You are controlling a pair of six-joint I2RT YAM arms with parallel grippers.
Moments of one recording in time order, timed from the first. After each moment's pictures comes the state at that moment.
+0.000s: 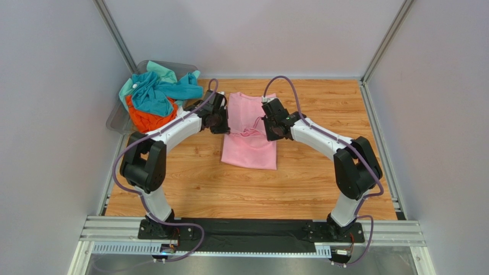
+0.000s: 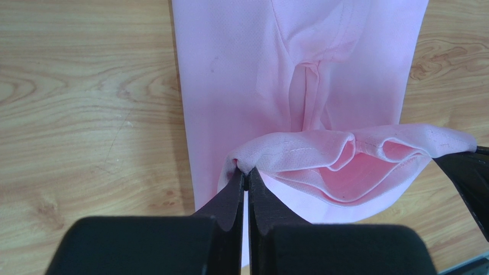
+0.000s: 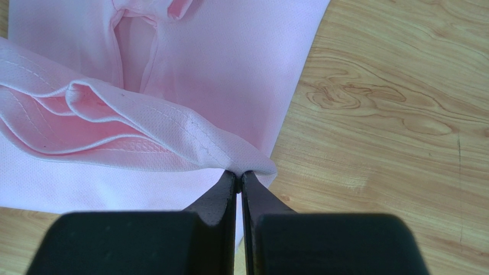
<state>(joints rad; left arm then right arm) -0.45 1.75 1.29 -0.47 0.08 -0.50 0.60 1.75 1.29 -0.51 0.18 0.30</state>
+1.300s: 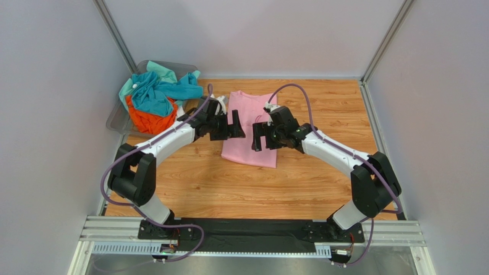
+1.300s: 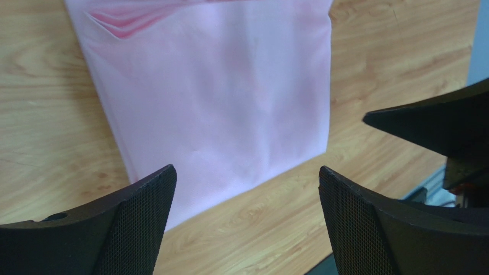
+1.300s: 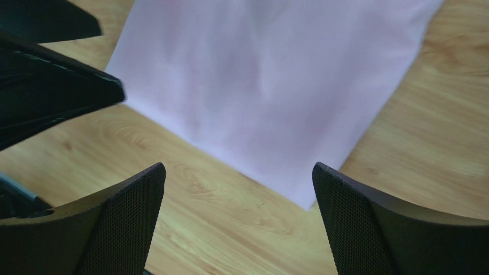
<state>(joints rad) -0.45 1.62 1.14 -0.34 0.29 -0.51 0.61 1.57 1.11 -0.40 -0.07 0.40</state>
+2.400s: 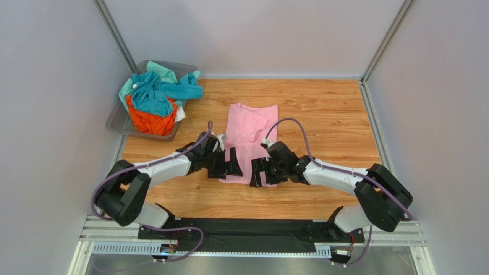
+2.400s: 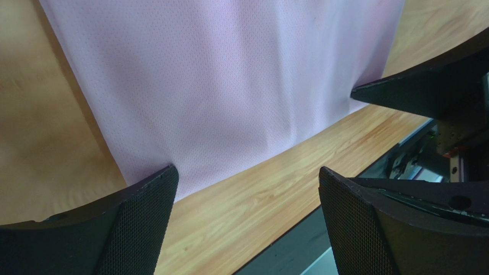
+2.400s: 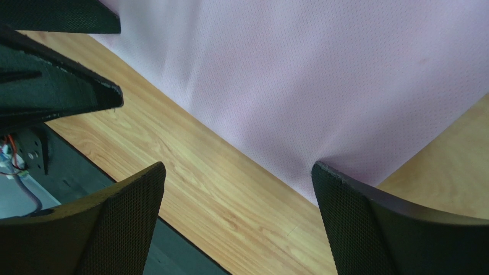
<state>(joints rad) -0.55 1.46 0.67 -0.16 0.41 -0.64 0.78 1.44 0.68 -0.14 -0.22 0.58</state>
